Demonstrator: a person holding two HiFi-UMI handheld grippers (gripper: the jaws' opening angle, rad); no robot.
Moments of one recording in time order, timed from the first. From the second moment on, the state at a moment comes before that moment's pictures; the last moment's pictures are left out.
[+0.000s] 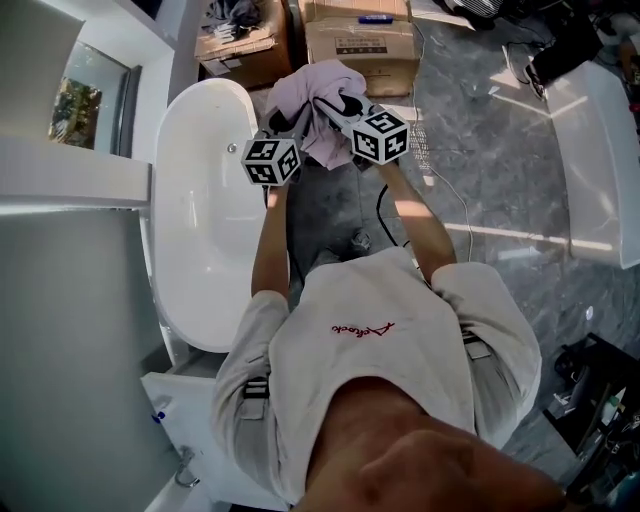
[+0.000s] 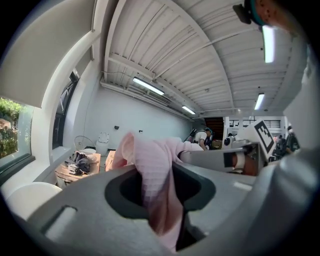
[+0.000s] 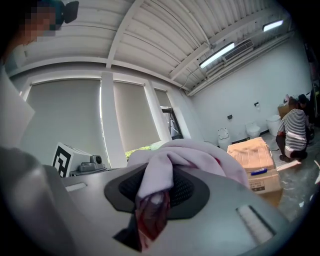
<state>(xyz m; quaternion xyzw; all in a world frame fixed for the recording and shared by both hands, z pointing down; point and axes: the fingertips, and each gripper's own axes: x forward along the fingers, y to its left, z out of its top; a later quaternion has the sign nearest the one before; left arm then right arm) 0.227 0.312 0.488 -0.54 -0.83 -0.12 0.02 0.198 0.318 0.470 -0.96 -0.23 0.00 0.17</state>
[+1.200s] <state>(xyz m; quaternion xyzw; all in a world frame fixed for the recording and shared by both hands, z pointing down) 0.251 0.355 0.473 -0.45 -0.89 -0.11 0.01 0.220 0.354 0.455 -0.93 -0.33 0.01 0.14</state>
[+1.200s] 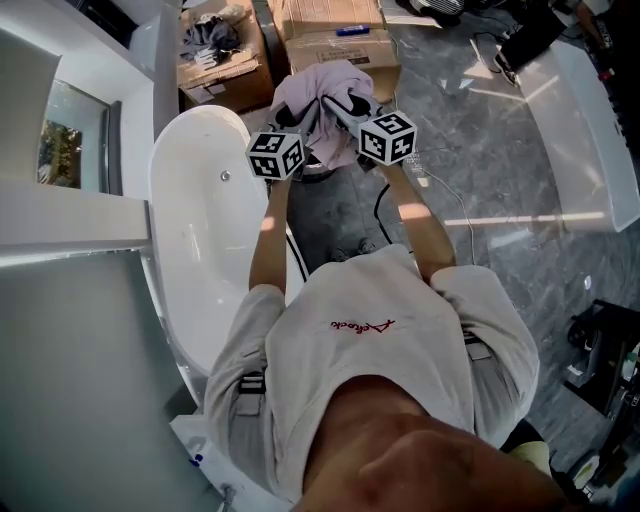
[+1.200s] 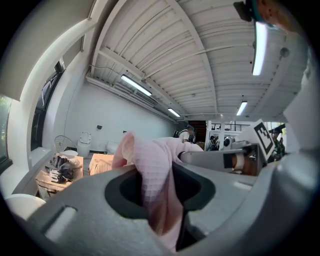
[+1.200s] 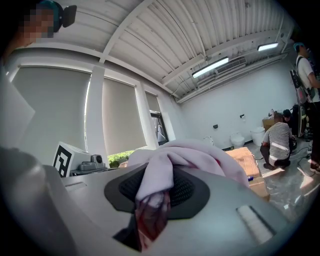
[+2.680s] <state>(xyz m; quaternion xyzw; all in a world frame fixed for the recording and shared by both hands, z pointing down) 0.265 0.502 0.485 -0.44 -0.89 -0.11 0.01 0.234 0.501 0.468 -0.93 -0.33 0.01 0.15</state>
